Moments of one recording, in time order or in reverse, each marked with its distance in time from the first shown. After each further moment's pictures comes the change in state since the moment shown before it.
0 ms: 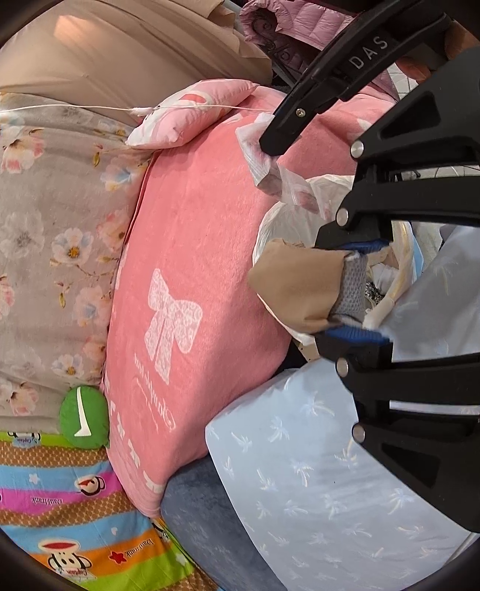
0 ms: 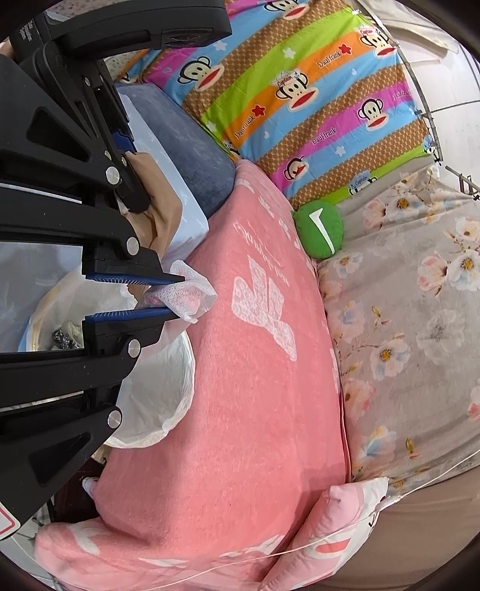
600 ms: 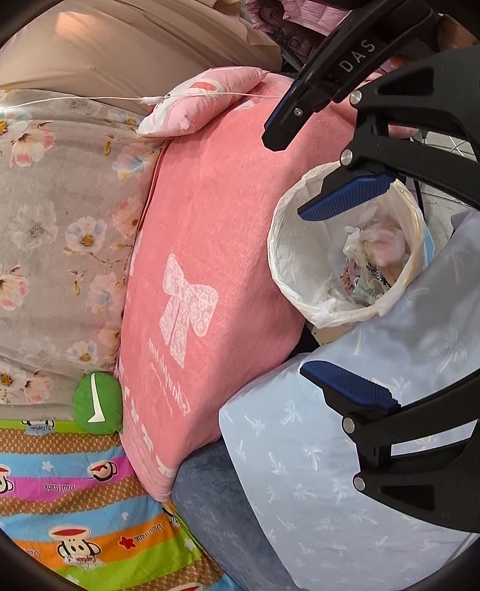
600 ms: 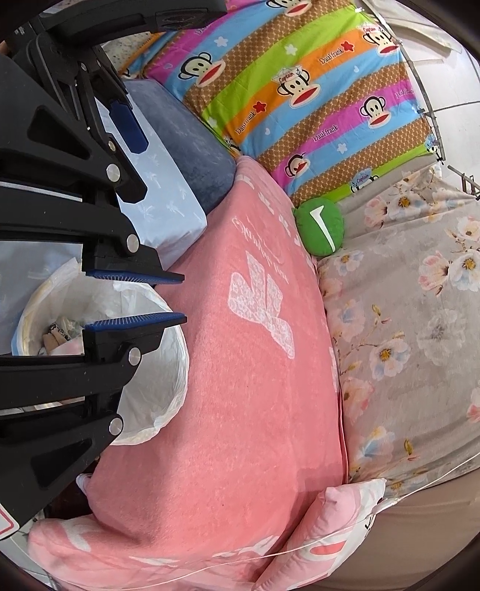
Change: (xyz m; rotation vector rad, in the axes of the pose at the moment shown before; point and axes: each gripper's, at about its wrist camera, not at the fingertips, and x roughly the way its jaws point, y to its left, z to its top) left arm -0.009 0.003 0.004 -0.005 -0.061 0.071; right arm 0.009 0.006 0.005 -0.023 0.006 -0.002
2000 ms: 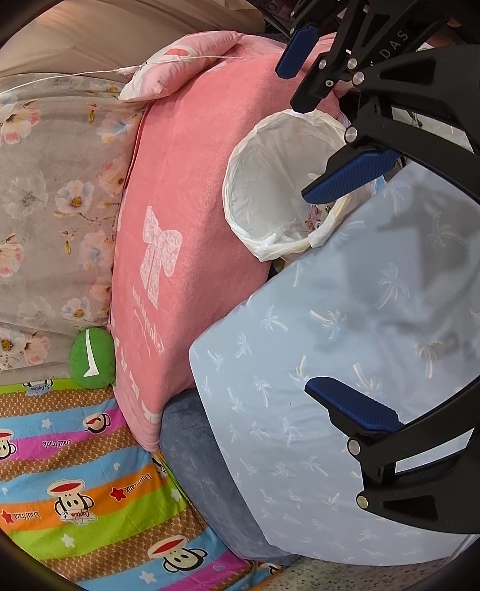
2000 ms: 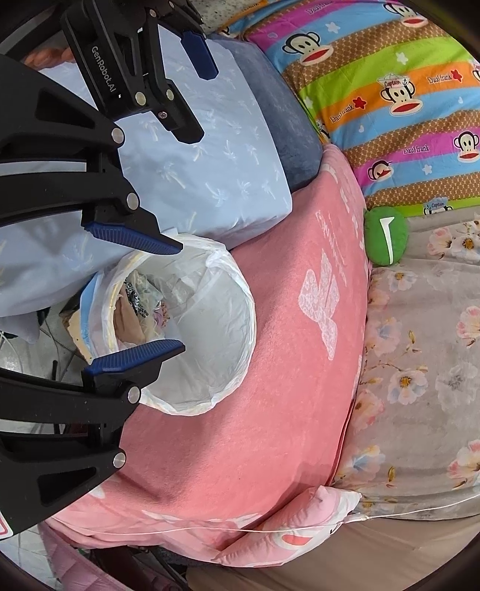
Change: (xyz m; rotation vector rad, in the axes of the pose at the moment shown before) left arm -0.027 0.028 -0.064 0.002 0.010 0.185; right arm -0.023 0.033 -0.080 -0.275 0.157 -0.168
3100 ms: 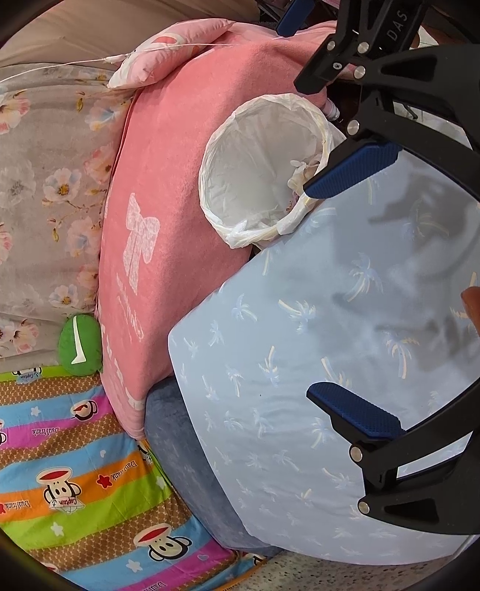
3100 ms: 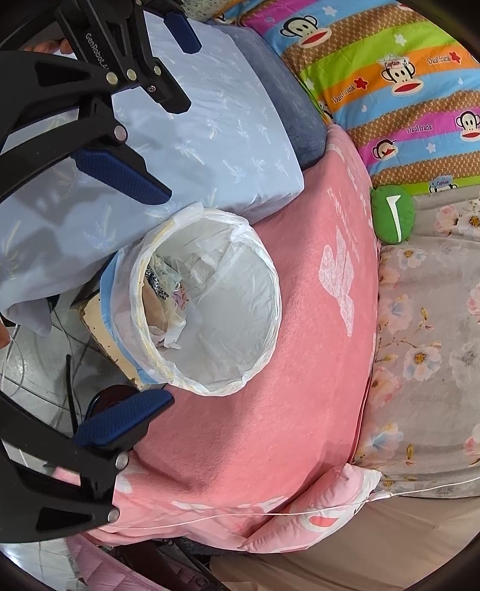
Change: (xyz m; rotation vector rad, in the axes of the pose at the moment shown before) left arm 0.003 -0.001 -0.027 -0.017 0.035 0.053; right arm 0.008 -0.019 -0.027 0.042 0.016 -0.062
